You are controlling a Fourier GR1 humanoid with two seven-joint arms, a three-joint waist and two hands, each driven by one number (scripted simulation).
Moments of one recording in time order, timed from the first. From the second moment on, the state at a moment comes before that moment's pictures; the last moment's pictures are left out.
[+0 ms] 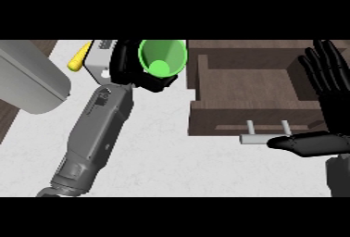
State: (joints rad) left arm -0.90 0.01 0.14 -0.75 0.09 0.00 -0.62; right arm -0.26 -0.21 -0.15 -1.84 -0.10 0.18 0.11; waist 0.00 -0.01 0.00
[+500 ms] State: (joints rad) left arm -1.18 0.00 0.00 -0.68 0.16 0.22 -0.35; right arm -0.27 -0.22 -0.16 -1.84 -0.12 0.19 0.10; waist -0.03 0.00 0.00
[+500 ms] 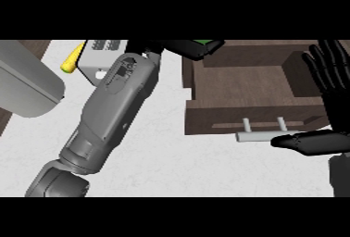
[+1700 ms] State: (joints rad) left arm -1.29 0.00 -0.31 -0.30 0.33 0.26 -0.26; right arm -0.40 -0.20 -0.10 -1.76 -0.16 0.26 0.07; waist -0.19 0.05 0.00
